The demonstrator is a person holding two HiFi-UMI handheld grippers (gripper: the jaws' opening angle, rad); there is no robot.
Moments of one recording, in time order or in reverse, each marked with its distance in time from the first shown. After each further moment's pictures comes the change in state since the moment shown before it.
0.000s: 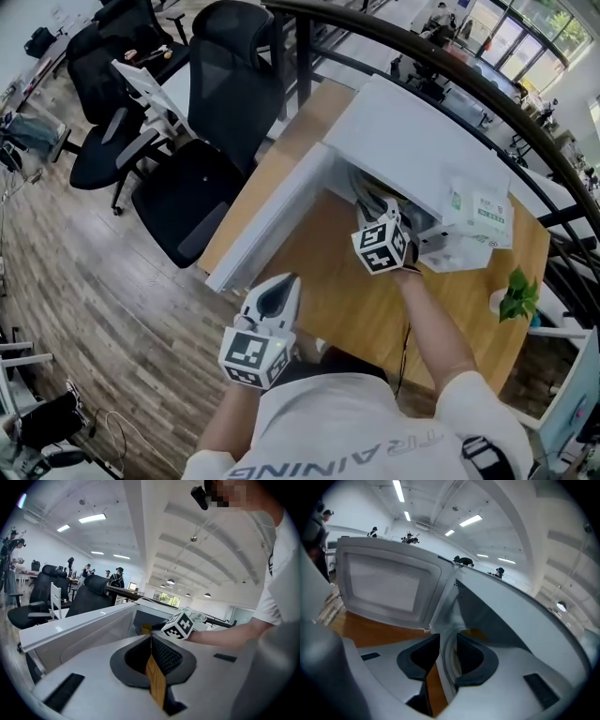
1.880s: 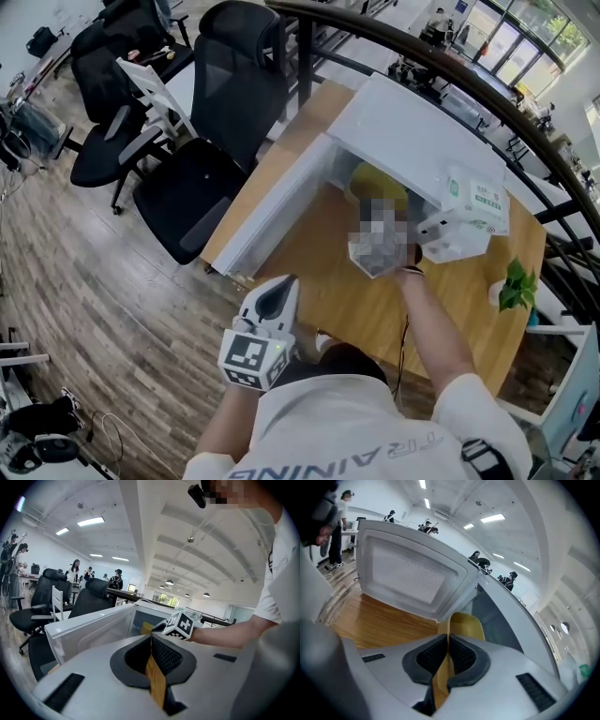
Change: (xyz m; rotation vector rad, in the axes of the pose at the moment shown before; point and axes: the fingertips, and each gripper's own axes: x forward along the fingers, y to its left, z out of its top) left arm -0.037 -0.009 -0.010 0.020 -0.015 0.002; right arm -0.027 0.037 -0.007 -0.218 0.096 0.050
